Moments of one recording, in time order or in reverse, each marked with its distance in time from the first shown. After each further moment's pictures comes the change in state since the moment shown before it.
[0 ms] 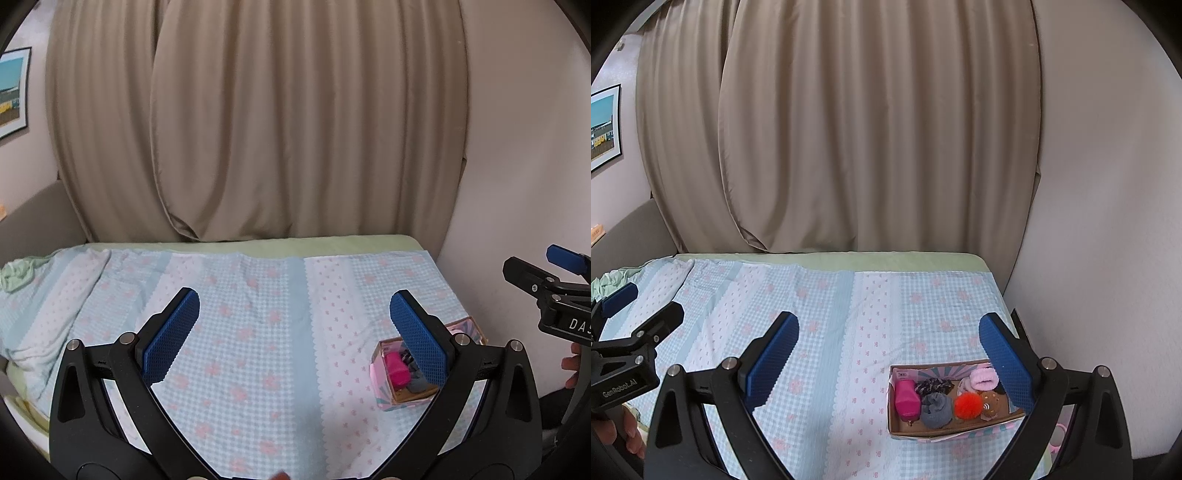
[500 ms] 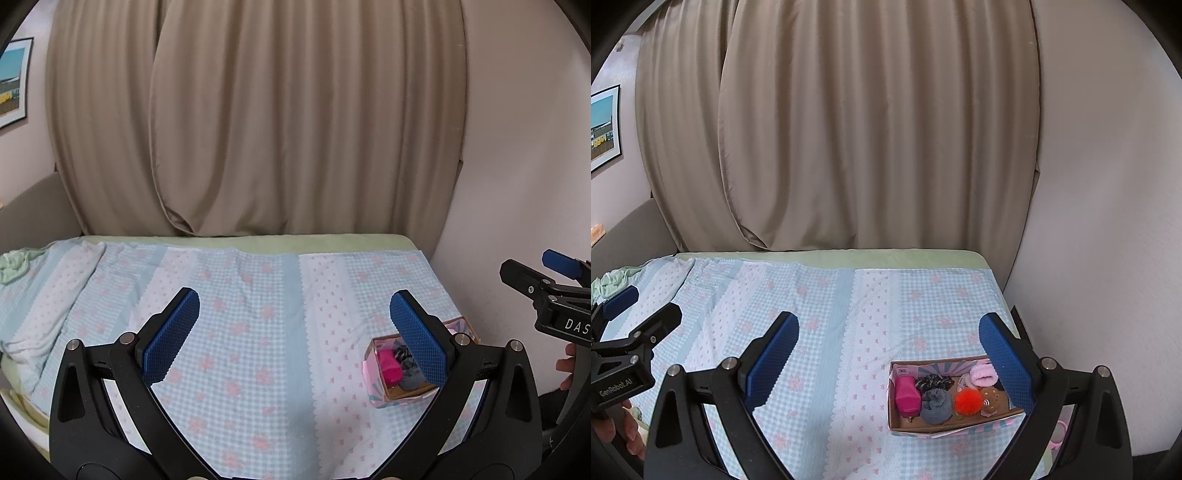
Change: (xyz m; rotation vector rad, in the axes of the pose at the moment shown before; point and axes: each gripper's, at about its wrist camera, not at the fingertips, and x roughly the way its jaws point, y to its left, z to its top) left arm -0.002 0.004 -0.002 -0.021 0.011 -0.027; right arm -0.005 0.003 -0.002 0.003 0.008 -0.004
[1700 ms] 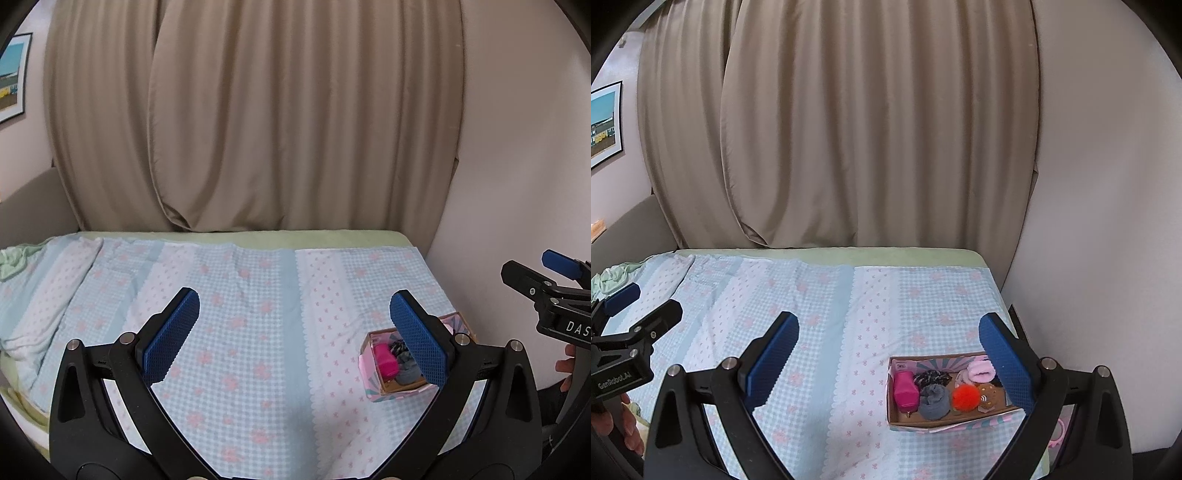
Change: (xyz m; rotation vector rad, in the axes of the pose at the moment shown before) left arm -0.008 0.003 -0.003 -0.010 0.015 -0.013; right arm -0.007 -0.001 -0.005 -0.008 0.004 -0.004
